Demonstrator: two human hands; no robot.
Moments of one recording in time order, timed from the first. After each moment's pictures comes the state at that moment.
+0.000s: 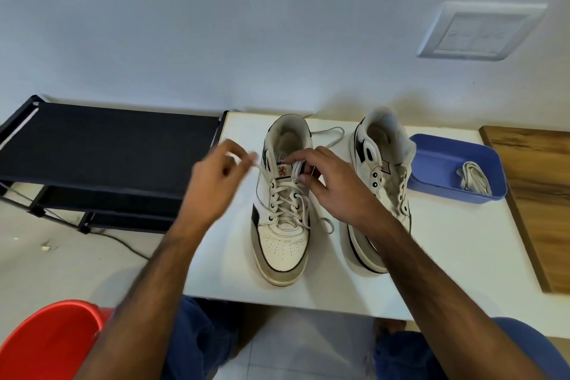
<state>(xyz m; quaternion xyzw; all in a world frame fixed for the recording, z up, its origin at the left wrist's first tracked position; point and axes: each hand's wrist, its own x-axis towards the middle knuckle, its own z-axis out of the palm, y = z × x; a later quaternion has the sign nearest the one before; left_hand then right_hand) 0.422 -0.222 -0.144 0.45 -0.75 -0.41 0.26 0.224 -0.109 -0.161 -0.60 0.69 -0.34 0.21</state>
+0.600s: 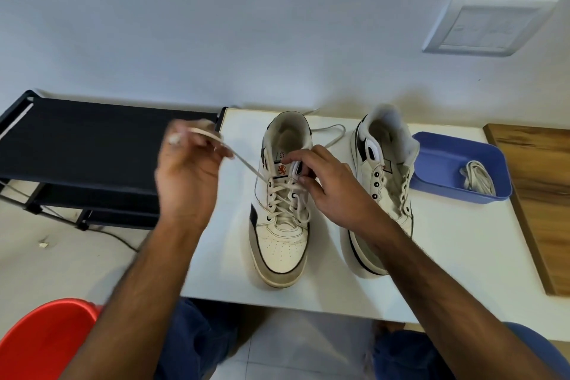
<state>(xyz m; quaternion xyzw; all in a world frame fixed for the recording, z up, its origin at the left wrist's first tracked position) 0.427 -0.230 -0.140 0.17 -0.43 -0.72 0.51 0.225 -0.110 -0.165 -0.64 0.67 -0.33 0.18</state>
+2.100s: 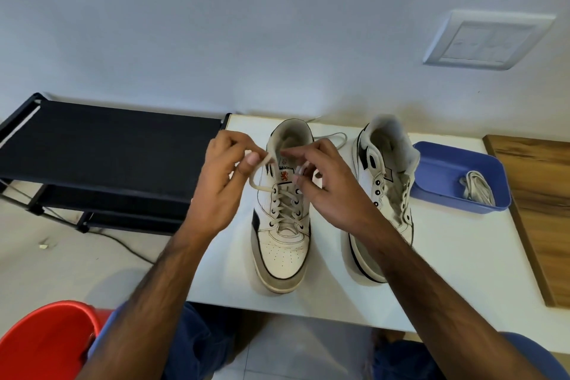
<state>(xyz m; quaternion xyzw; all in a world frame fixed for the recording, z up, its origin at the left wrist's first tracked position) 0.418 -0.217 -0.144 0.29 -0.81 -0.37 0.36 0.236 -0.114 -0.144 -0.57 0.65 -0.44 0.25</state>
